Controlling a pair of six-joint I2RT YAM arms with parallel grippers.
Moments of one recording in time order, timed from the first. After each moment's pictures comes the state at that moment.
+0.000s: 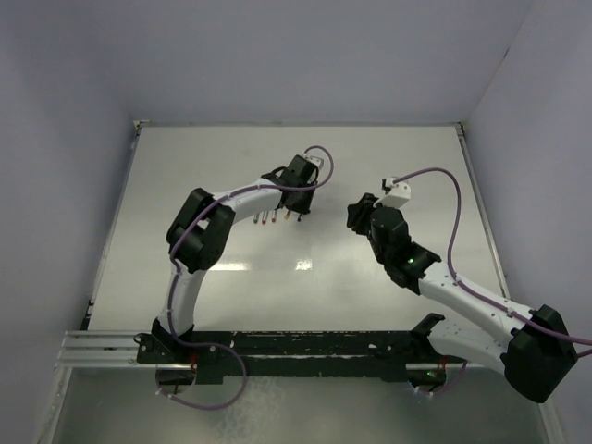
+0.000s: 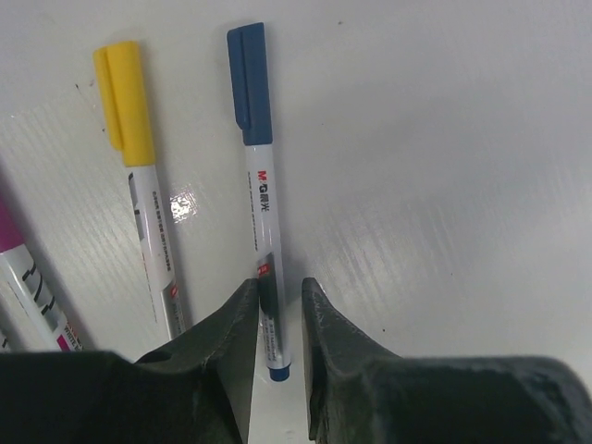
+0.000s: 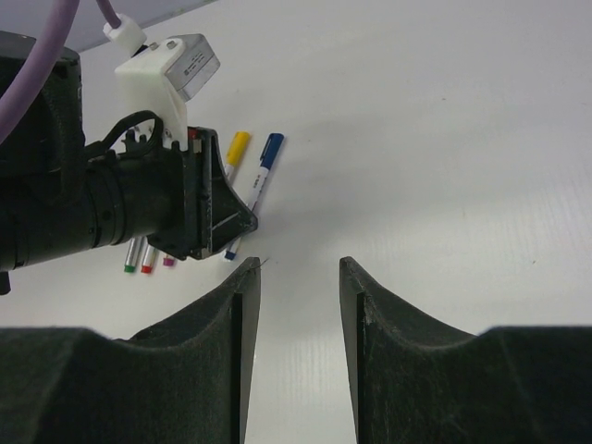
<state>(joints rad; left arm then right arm) -0.65 2.16 1.57 -0.33 -0.05 -0.28 0.68 1.03 0.60 0.11 0.53 0.55</state>
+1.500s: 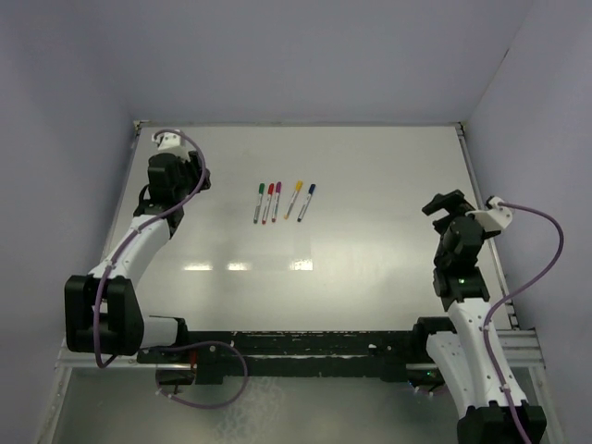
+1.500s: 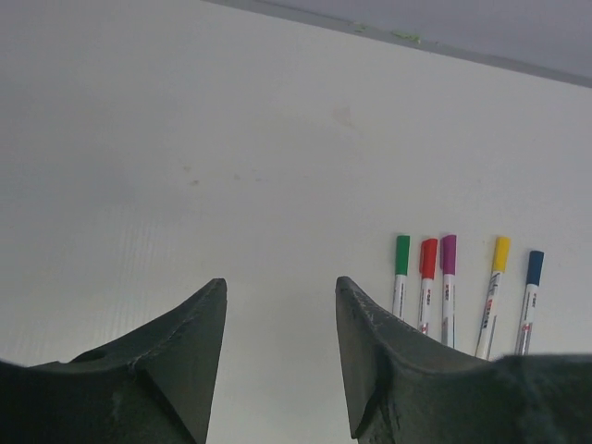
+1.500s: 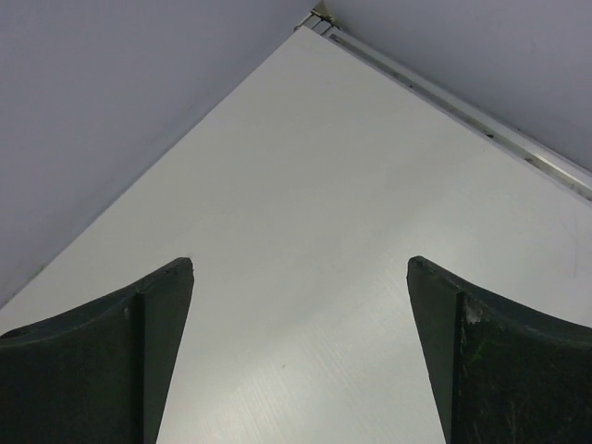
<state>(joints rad) -0.06 1.32 0.87 0.08 -0.01 -0.26 0.01 0.64 0.49 -0.02 0.50 0.55</state>
